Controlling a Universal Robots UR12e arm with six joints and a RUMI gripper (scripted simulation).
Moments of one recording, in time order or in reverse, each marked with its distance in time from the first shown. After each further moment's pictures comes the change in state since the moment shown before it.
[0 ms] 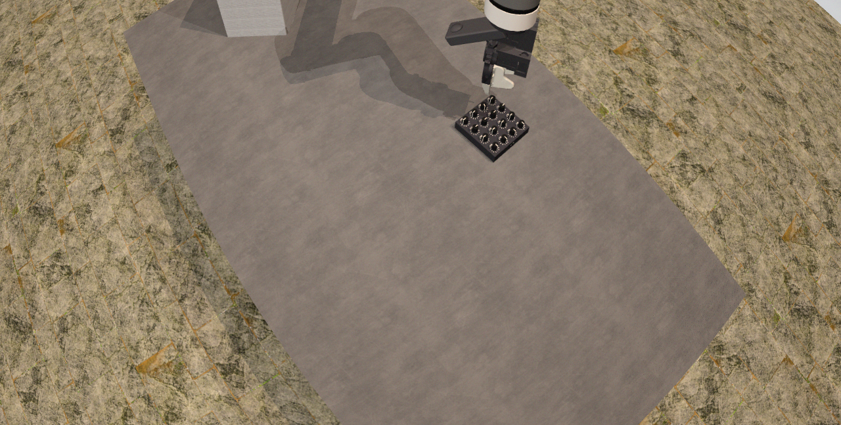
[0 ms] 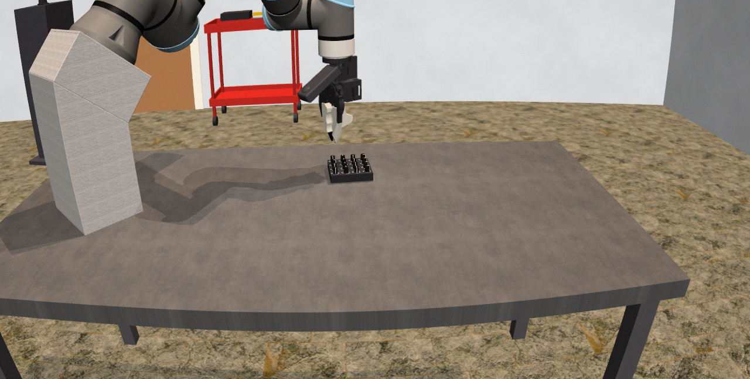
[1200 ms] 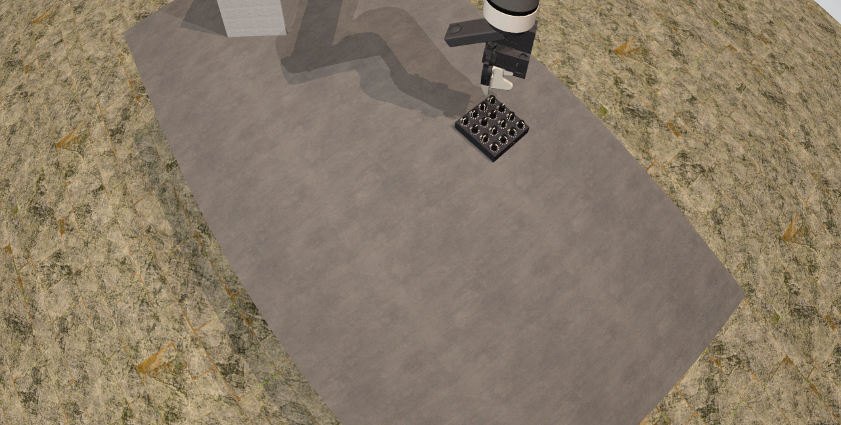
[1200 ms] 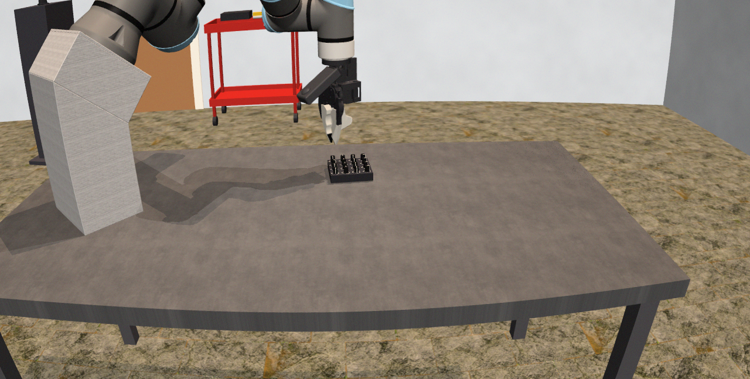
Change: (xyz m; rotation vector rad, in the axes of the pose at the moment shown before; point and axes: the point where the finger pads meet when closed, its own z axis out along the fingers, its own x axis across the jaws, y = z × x) arm 0.001 -0.001 0.004 0.001 0.002 0.001
